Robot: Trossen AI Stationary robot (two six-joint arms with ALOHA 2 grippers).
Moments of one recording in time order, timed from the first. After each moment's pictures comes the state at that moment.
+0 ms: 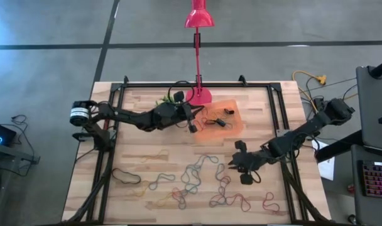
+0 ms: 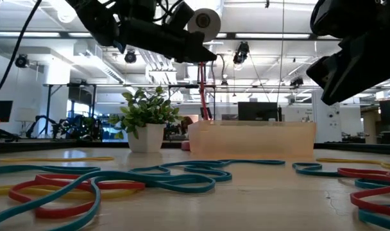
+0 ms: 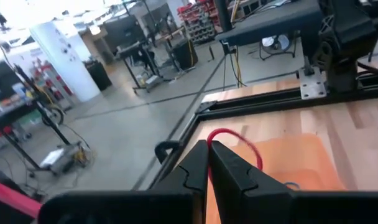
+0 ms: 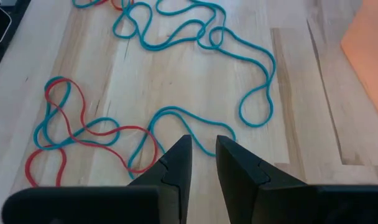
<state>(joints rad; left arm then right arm) 0.12 1.62 0.89 0.70 -0.33 0.34 0.50 1.28 0.57 -0.12 0.24 0.42</state>
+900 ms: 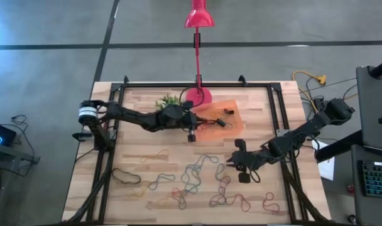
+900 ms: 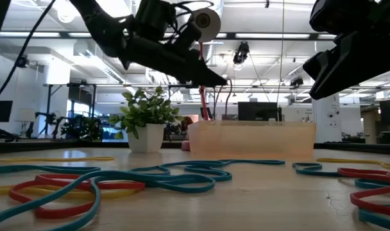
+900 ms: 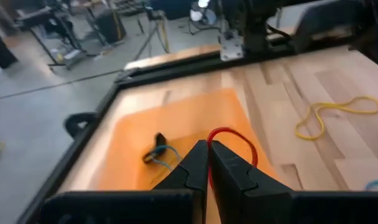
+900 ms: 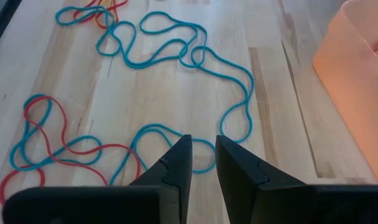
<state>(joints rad) 0.14 1.73 0.91 0.58 -0.03 0.26 0.50 1.28 0.57 -0.09 0.32 0.39</state>
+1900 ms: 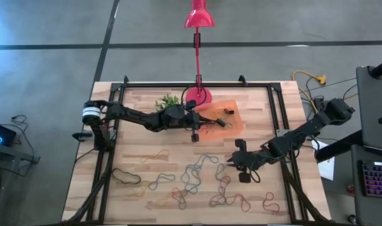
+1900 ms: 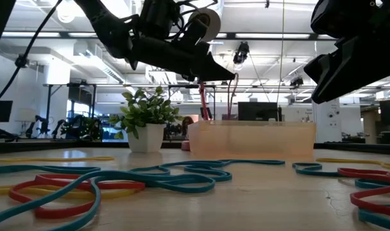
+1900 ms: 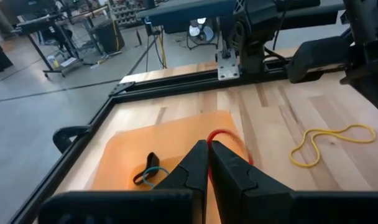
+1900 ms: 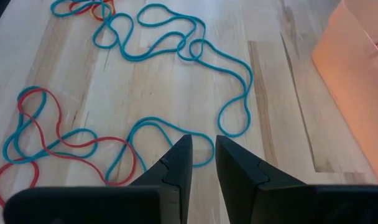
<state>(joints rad) 0.14 1.76 0.96 0.64 -0.02 0.21 0.50 1.28 0.56 -0.09 0.32 0.39</state>
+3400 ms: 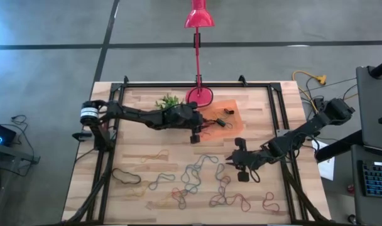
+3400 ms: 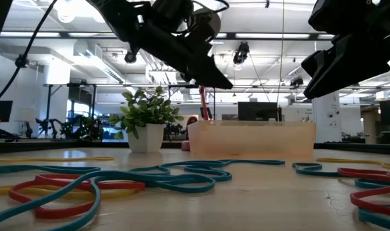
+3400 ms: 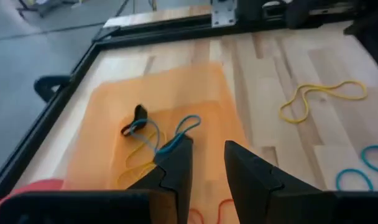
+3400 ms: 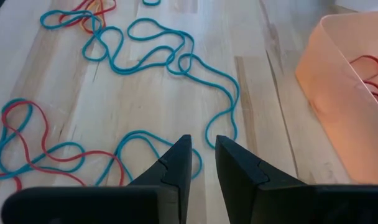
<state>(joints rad) 0.11 1.74 1.09 0.22 -0.06 0.16 0.50 1.28 0.56 -0.06 0.37 0.36</state>
